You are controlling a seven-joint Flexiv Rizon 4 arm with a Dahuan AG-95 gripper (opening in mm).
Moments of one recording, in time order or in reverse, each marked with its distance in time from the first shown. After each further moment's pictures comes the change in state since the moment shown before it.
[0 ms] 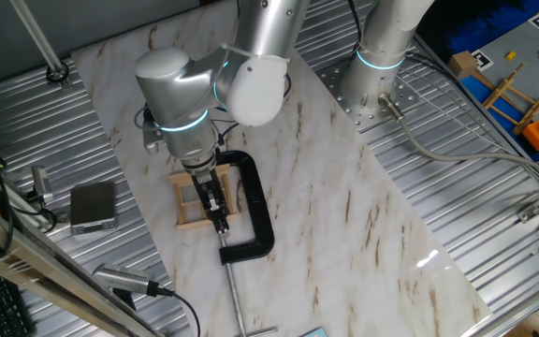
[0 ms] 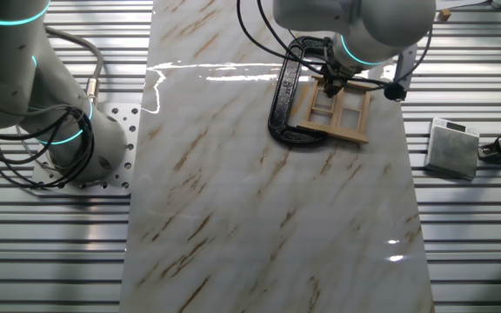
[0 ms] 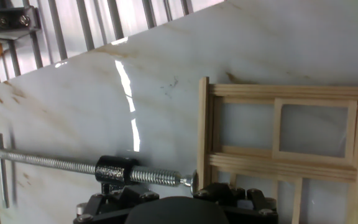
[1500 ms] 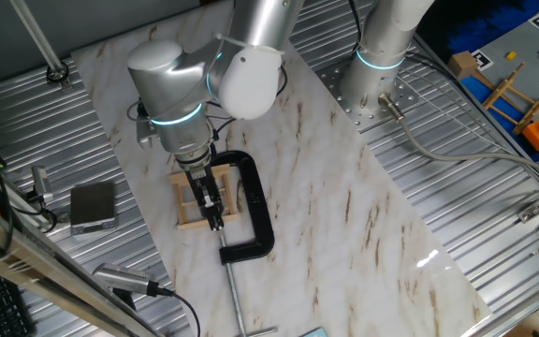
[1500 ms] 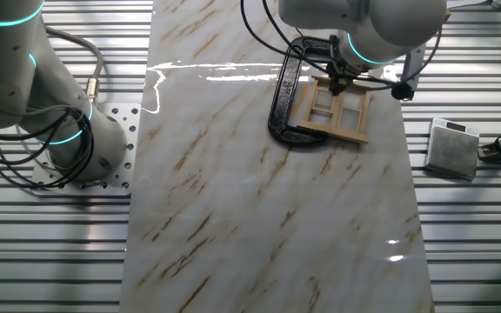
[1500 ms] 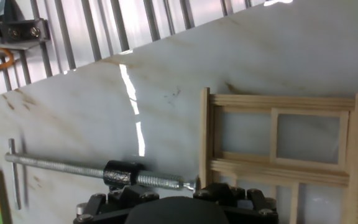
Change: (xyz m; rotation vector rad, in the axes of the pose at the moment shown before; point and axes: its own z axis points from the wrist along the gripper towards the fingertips) arm -0.008 0.006 -0.012 -0.010 -0.006 0.009
